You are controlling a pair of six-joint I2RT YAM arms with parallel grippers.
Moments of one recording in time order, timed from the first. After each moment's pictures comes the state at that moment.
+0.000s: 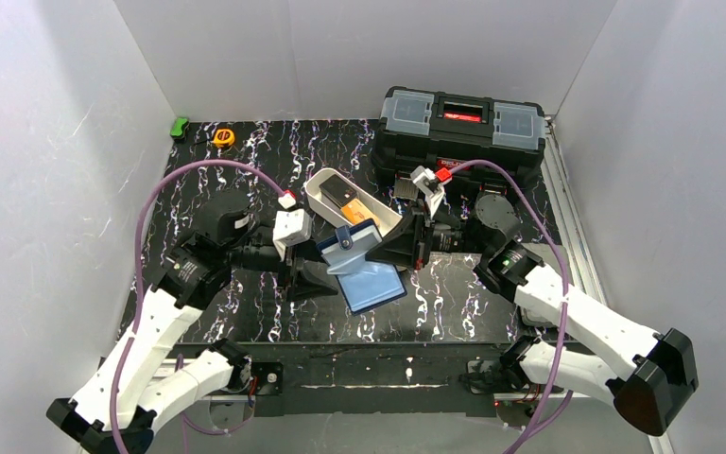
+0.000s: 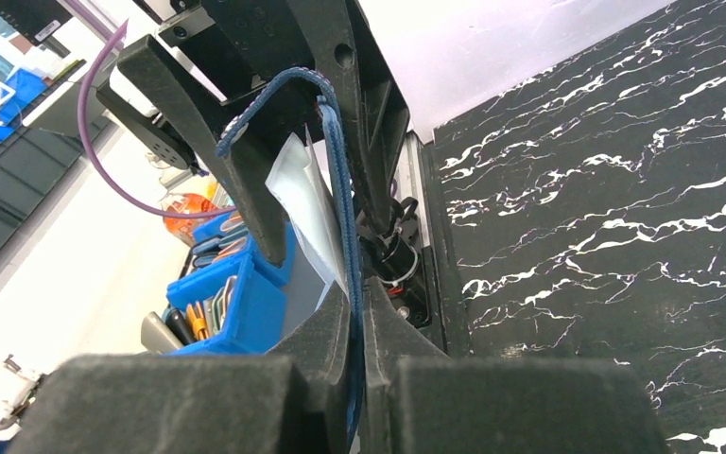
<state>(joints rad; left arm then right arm) -0.54 0.85 1.07 -0.67 1.03 0.25 0.75 1.02 0.79 0.37 -0.82 0.67</state>
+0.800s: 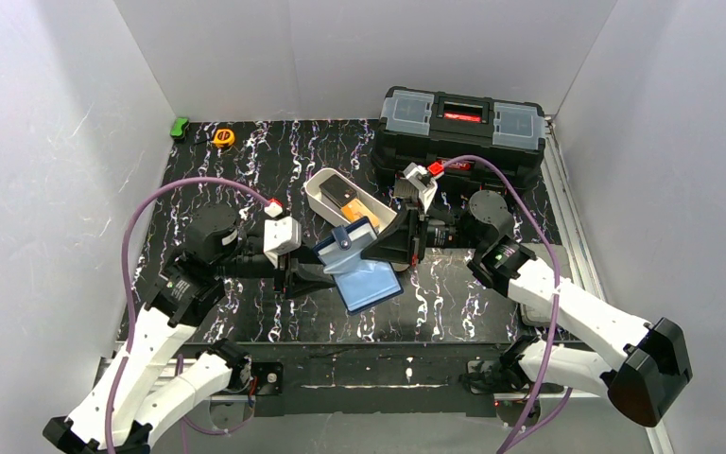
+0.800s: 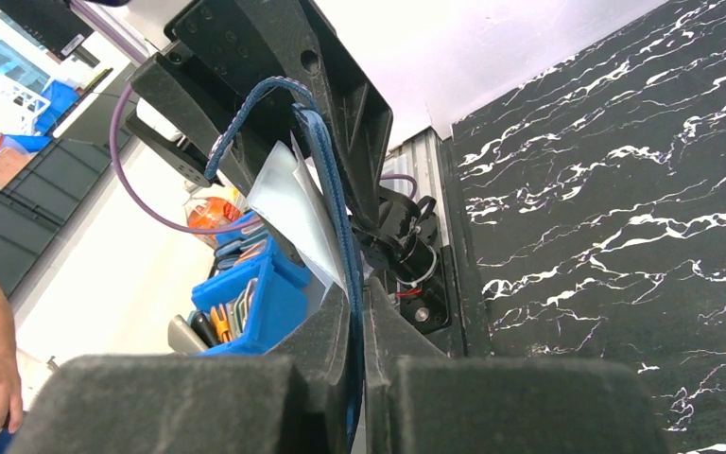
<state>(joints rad) -0.54 0.75 0.99 -0.54 0.95 0.20 0.75 1.08 0.81 0.41 -0.85 0.74</state>
